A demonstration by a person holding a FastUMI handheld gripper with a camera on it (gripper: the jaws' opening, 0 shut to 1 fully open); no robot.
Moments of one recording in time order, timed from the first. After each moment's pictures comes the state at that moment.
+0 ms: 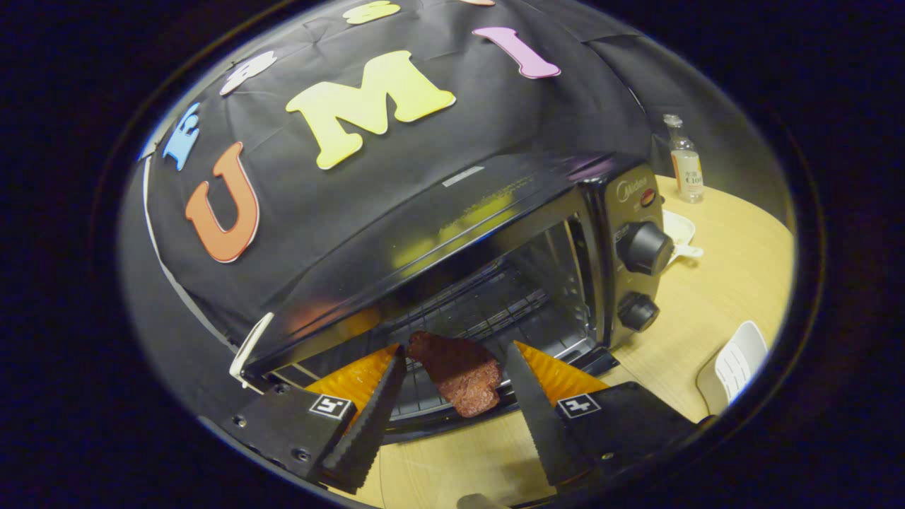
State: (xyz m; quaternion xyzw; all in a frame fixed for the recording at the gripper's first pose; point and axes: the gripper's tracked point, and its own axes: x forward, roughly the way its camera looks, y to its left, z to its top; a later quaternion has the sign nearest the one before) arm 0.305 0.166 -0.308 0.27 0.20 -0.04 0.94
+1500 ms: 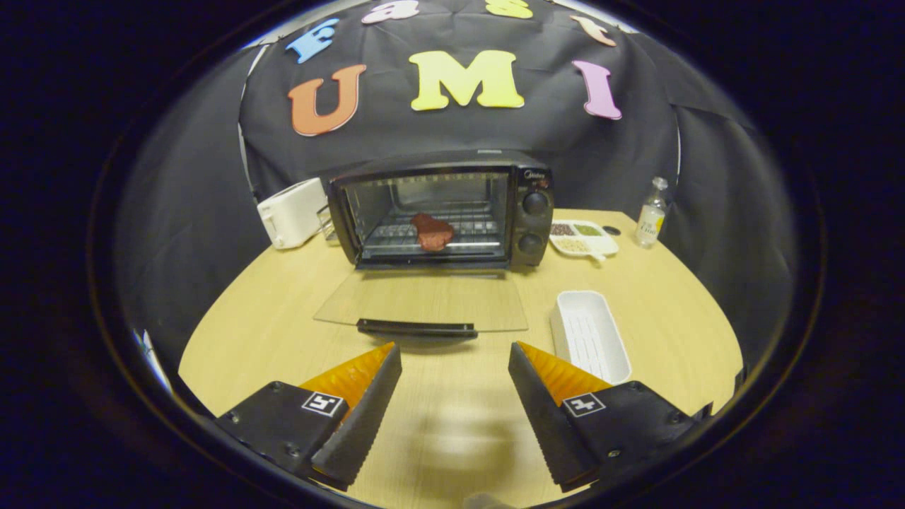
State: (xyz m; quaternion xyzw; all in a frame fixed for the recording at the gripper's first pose) arm 0.055 0.138 -0.363 0.03 0.29 0.03 0.96
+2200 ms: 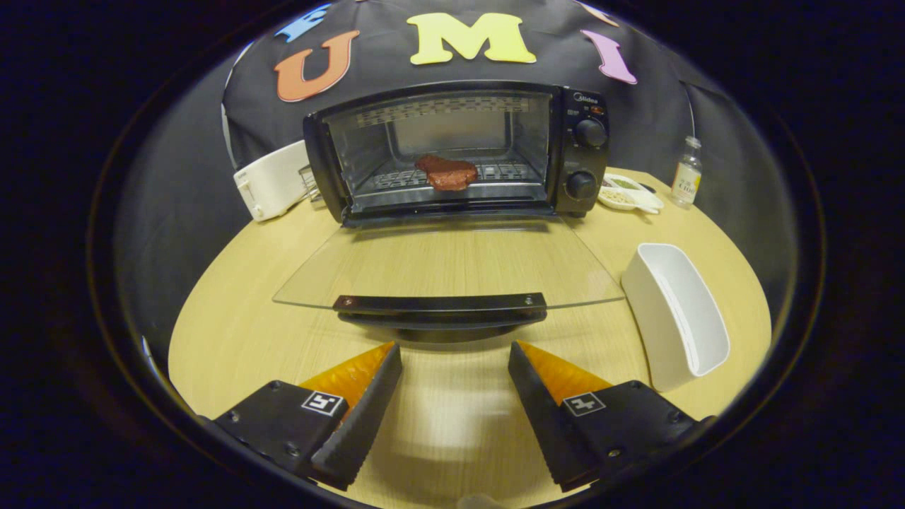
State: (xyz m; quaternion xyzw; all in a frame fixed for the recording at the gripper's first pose) arm 0.115 0.176 -0.440 0.05 0.34 0.02 0.94
